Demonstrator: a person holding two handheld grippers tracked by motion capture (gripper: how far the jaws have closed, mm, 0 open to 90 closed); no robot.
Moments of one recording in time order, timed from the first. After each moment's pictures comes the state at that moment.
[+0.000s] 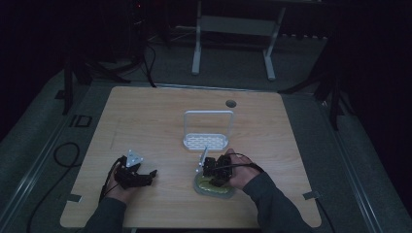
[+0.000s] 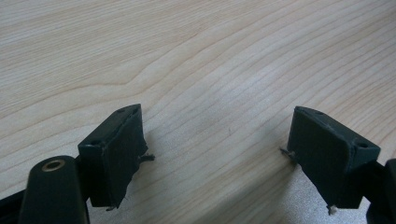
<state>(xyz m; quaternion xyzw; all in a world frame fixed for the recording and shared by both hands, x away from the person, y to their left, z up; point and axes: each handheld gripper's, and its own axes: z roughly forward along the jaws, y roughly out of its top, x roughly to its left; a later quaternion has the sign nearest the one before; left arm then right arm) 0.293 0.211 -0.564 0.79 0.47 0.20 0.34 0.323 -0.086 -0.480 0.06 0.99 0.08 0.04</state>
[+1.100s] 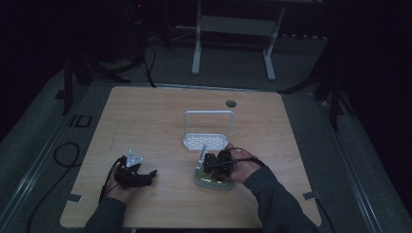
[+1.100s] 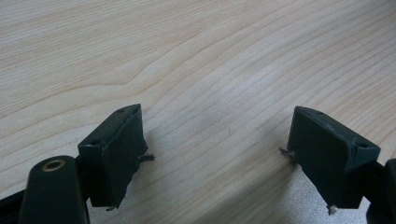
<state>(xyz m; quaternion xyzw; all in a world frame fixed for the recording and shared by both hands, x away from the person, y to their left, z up) 0.293 0.210 -0.564 0.79 0.47 0.20 0.34 0.332 -0.085 -0.470 0.03 0.99 0.06 0.09</state>
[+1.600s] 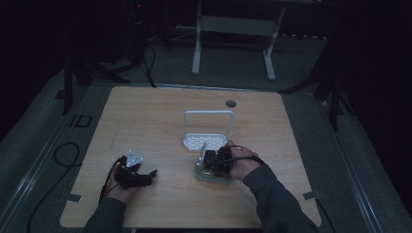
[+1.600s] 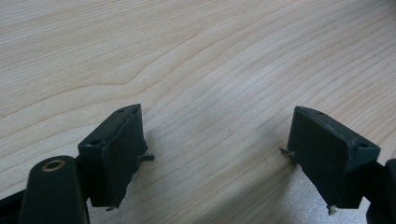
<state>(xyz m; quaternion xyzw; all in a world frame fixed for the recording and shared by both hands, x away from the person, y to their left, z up) 0.293 0.210 -0.564 0.79 0.47 0.20 0.34 0.338 -0.086 -0.468 0.03 0.99 0.07 0.13</state>
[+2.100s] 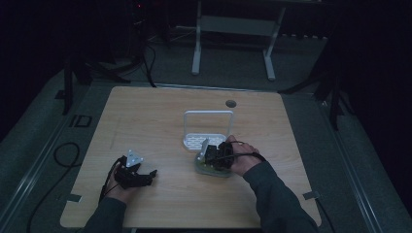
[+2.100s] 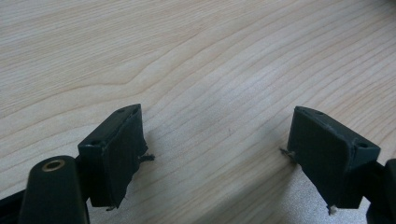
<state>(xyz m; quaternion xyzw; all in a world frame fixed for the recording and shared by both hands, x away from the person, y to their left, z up) 0.293 0.210 -0.564 0.79 0.47 0.20 0.34 0.349 -0.088 -0.462 0.03 0.98 0.09 0.16</state>
